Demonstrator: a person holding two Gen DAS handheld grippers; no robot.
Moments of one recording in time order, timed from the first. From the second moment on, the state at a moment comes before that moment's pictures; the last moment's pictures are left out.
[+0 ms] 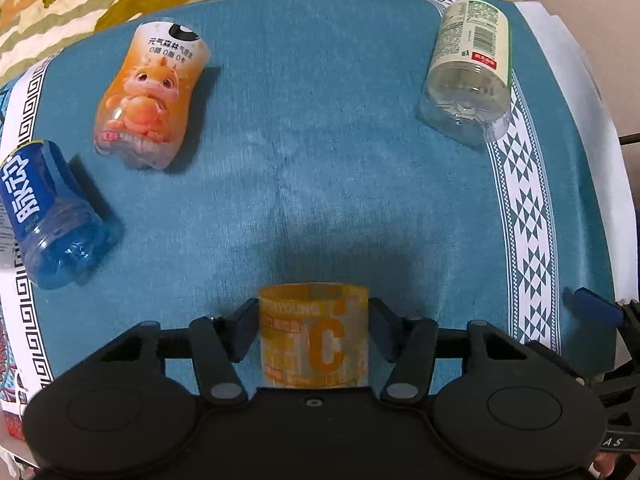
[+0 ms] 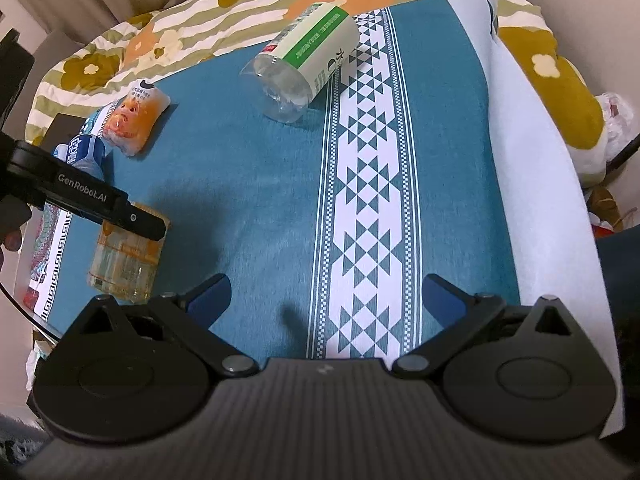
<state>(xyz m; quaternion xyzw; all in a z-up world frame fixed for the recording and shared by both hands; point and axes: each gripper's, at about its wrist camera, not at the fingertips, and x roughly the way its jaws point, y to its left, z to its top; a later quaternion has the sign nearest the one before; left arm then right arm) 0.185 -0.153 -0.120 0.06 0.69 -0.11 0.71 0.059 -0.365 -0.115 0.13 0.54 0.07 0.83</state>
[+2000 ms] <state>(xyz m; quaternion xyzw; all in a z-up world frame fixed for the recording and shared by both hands) 0.044 -0.126 -0.114 0.06 0.28 -0.12 0.95 0.043 -0.315 -0.104 0.04 0.50 0.09 0.86</state>
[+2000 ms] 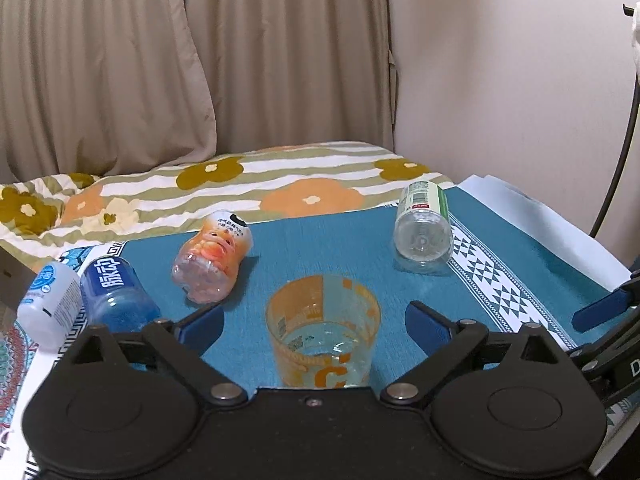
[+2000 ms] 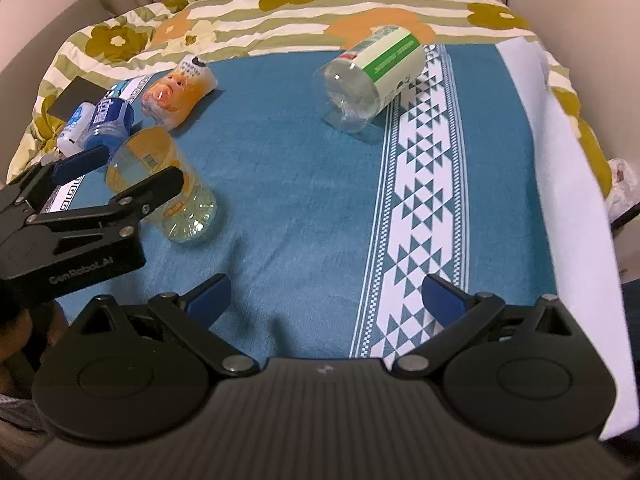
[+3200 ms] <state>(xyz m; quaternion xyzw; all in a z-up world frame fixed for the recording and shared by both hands) -0.010 -0.025 -0.020 0.03 0.45 -0.02 0.89 -0.016 -0.245 -0.015 -0.01 0.48 -0.01 0.88</state>
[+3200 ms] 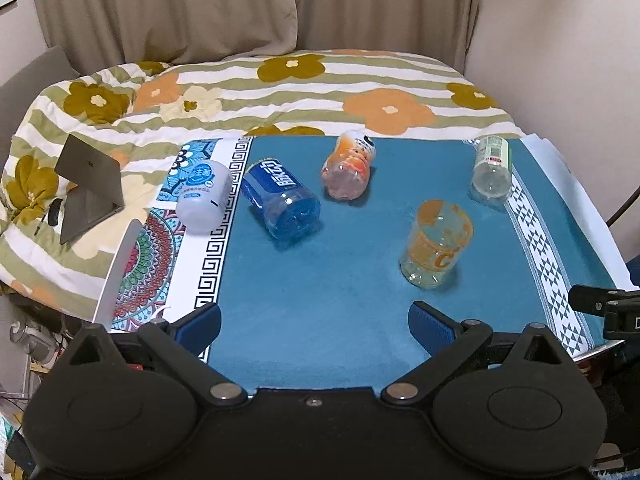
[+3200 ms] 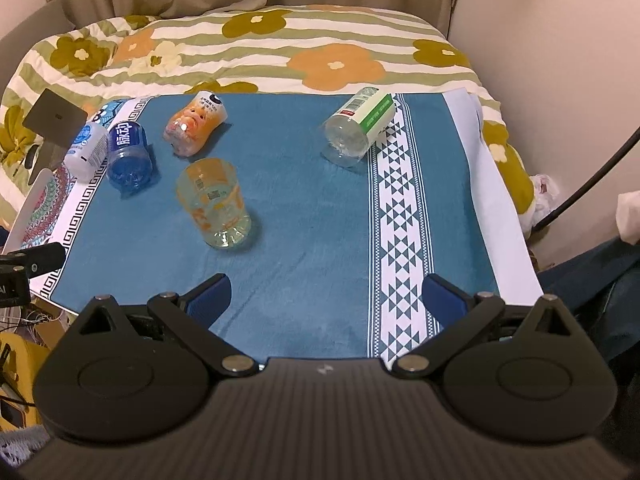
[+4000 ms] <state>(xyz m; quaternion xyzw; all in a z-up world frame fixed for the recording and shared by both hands) -0.014 -0.024 -0.013 0.04 0.43 -0.01 0.90 -0.019 -0.243 -0.008 0.00 0.46 -0.02 0.89</state>
